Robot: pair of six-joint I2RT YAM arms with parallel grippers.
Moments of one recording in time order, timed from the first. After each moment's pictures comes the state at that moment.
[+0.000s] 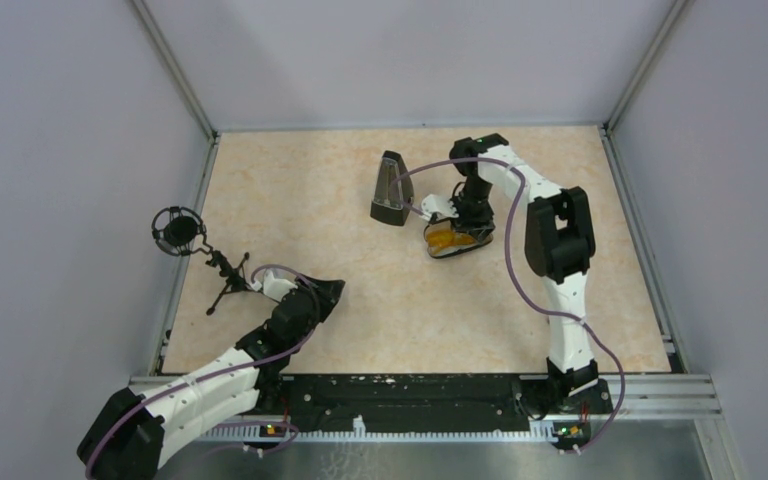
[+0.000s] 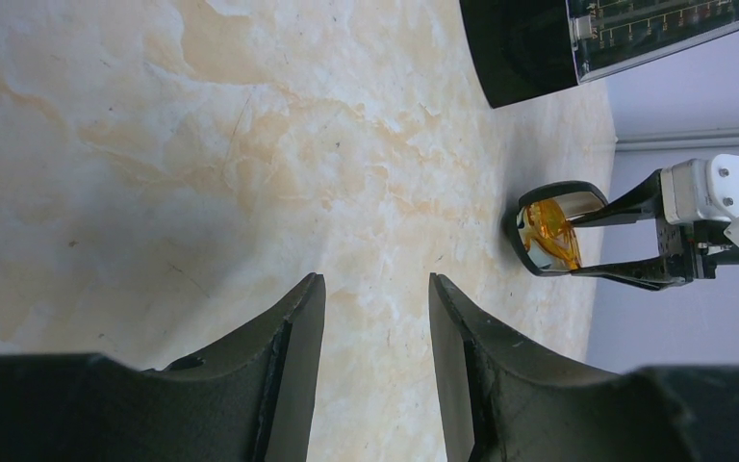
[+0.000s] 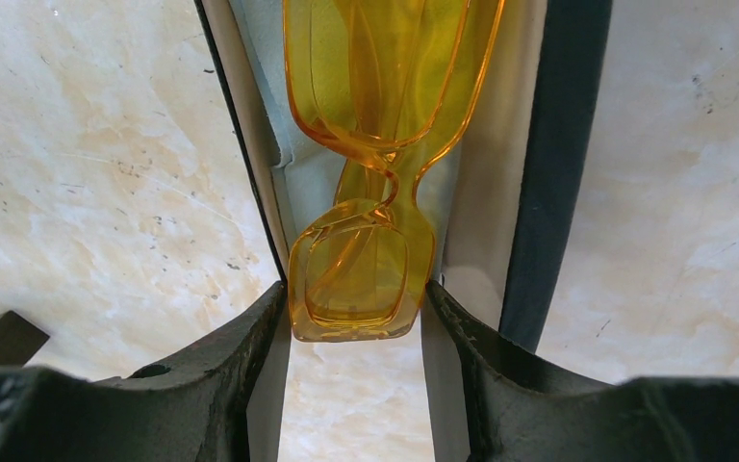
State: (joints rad) left arm -0.69 0.71 0.06 0.21 -0.42 -1.31; right arm 0.39 2.21 1.90 -1.36 -0.19 -1.41
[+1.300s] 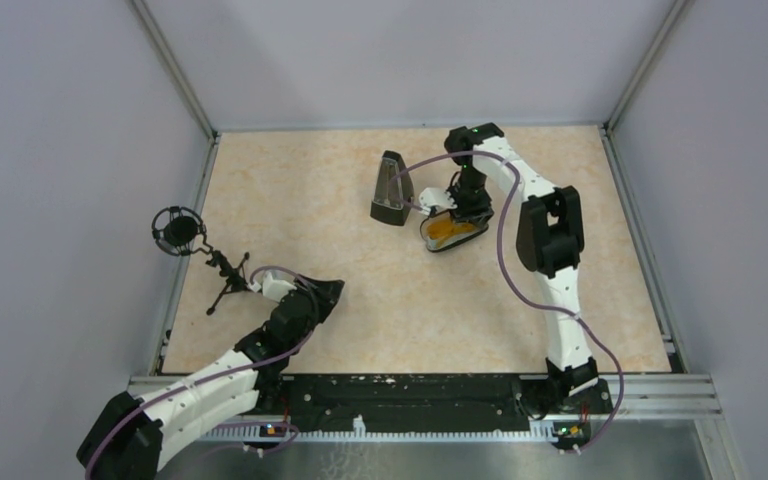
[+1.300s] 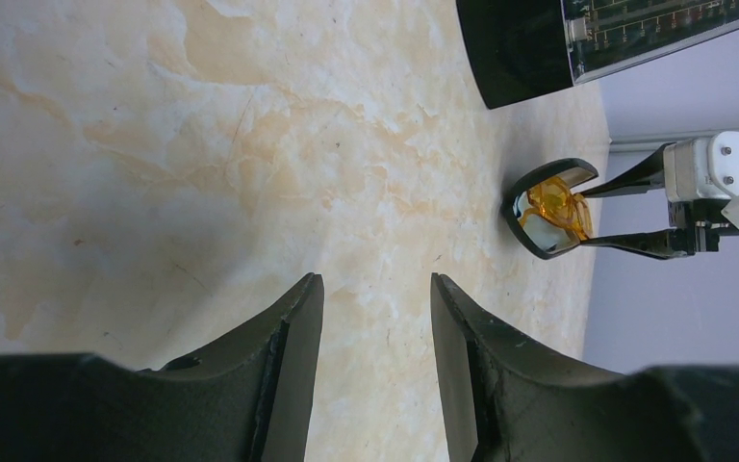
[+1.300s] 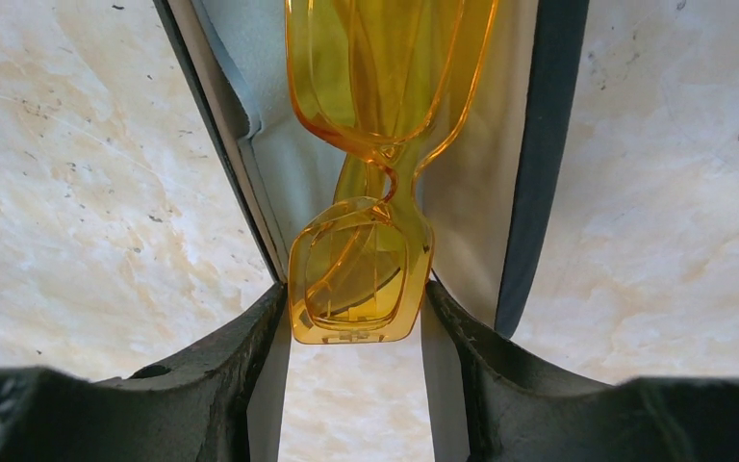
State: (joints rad) left arm -0.69 0.68 0.04 0.21 -0.43 -1.31; right arm 0.40 2.30 2.09 -1.42 -0.11 -1.51
